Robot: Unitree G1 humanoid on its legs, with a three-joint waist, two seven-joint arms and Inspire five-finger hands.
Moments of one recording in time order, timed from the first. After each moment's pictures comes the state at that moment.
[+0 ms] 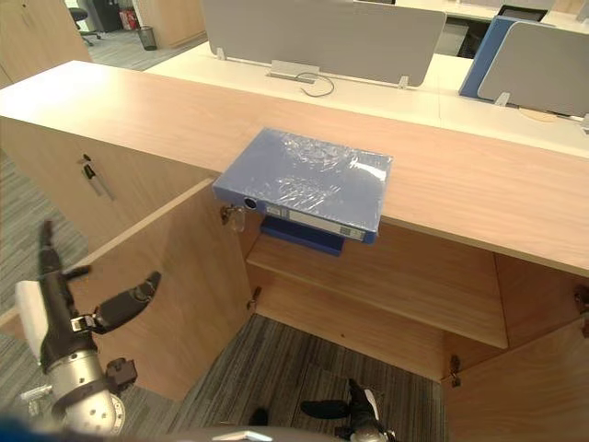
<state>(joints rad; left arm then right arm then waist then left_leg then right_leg) 0.53 -0.06 0.21 -0.55 0.52 -0.11 0.49 0.11 0.06 -0.09 0.95 -0.20 0.04 -0.14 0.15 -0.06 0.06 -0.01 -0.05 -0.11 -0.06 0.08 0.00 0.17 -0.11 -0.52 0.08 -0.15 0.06</state>
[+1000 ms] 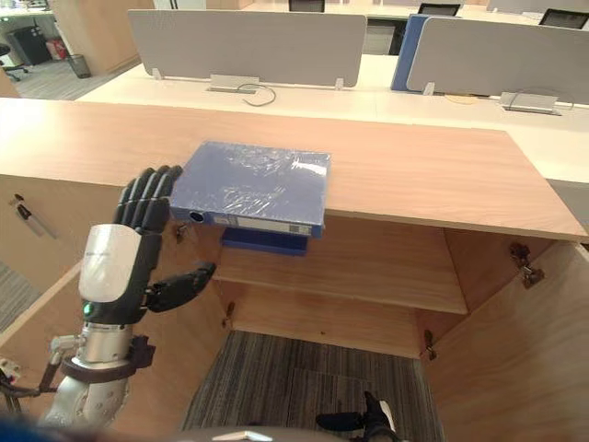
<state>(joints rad) 0.44 0.42 0.00 -0.54 0.82 -0.21 0.41 0.09 -0.01 -0.10 1.04 -0.20 0.01 -0.15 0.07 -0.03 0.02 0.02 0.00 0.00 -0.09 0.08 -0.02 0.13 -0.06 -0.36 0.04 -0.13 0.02</state>
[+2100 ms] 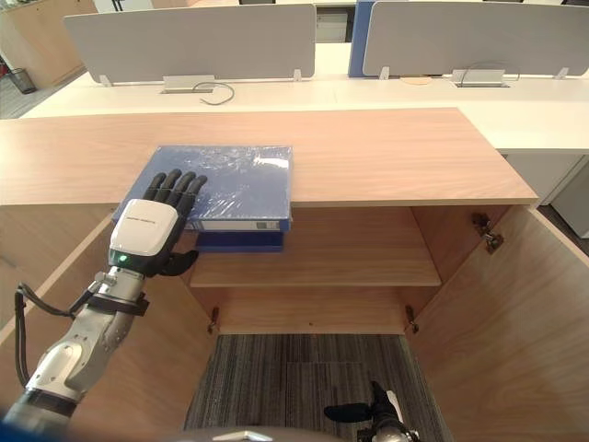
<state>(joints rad) 0.01 0.63 -0.10 -0.02 0.99 -0.11 0.39 0.08 -0.05 -0.12 1.02 -0.23 0.00 -0.13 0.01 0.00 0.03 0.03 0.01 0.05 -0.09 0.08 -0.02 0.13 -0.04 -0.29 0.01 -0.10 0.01</state>
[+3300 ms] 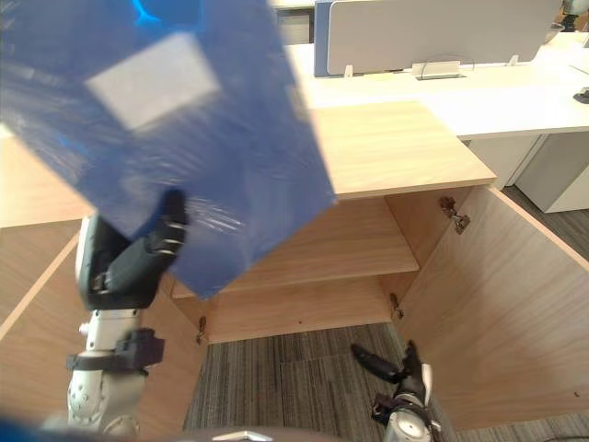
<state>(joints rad) 0.47 0.10 -0.05 -0.61 -0.58 -0.29 0.06 0.31 0.07 -0.29 0.28 0.12 0.01 -0.23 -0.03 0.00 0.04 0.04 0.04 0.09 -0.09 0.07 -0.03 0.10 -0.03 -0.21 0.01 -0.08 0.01</state>
